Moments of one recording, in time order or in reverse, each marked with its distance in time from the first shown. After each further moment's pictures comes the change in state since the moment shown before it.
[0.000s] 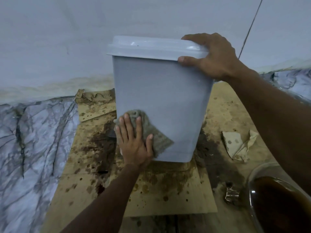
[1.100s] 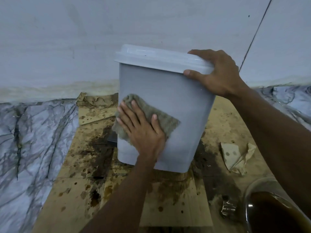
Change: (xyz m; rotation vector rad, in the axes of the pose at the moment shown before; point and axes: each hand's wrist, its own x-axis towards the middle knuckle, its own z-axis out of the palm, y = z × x) left_hand 0.070 0.065 -0.008 -0.156 0.199 -0.363; right_hand -0.010 0.006 -0.002 0.004 0.070 -0.037
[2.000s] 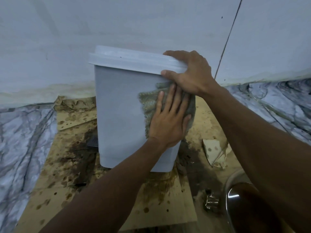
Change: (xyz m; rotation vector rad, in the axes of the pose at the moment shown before) left_hand 0.006 0.092 0.023 0.156 -0.291 0.786; right_hand 0.002 -0.003 0.000 0.009 -0.033 0.101
